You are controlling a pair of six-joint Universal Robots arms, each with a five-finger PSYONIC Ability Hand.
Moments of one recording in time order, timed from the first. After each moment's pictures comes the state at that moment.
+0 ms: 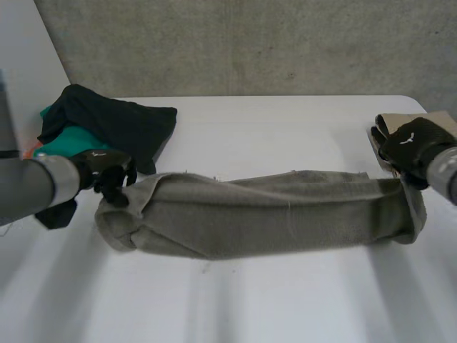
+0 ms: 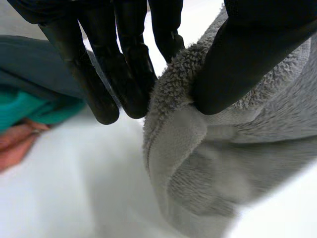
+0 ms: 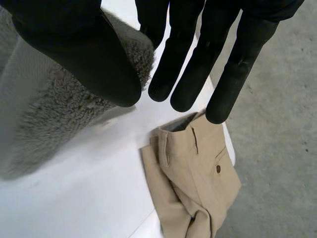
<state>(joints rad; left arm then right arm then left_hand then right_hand) 4.50 -2.02 -1.27 2.69 -1.36 3.44 1.73 -1.28 1.43 0.23 1.48 2.14 1.15 1.20 1.19 1.20 0.98 1.14 1.18 1.19 1.20 1.02</state>
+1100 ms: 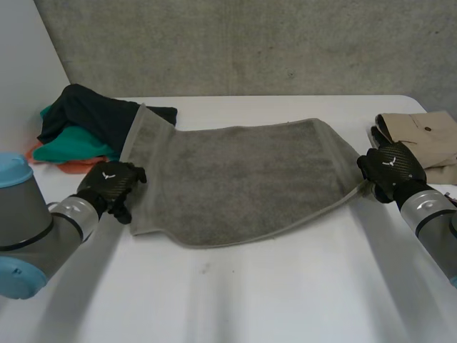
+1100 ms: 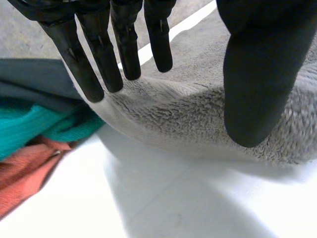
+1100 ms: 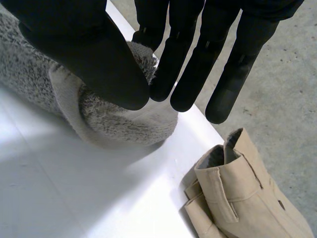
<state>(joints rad) 4.55 -2.02 -1.73 3.43 -1.30 3.55 1.64 -1.15 1.80 -0.48 1.23 2.53 0.46 0.49 0.50 0.49 0.31 1.18 1.19 1.19 1.20 1.02</state>
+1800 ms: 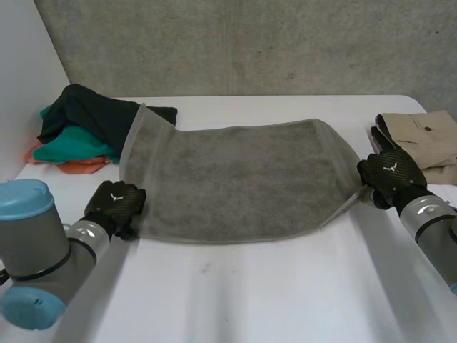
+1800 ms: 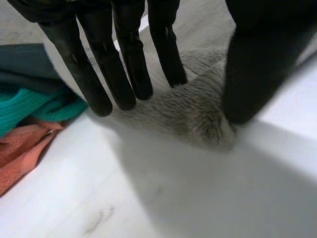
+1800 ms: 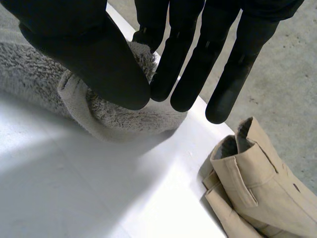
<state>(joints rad) 4.46 -2.02 -1.85 3.52 -1.44 3.62 1.65 -1.19 1.83 -0.44 1.27 2.60 0.87 0.84 0.84 0.84 0.66 1.18 1.19 1.19 1.20 1.02</state>
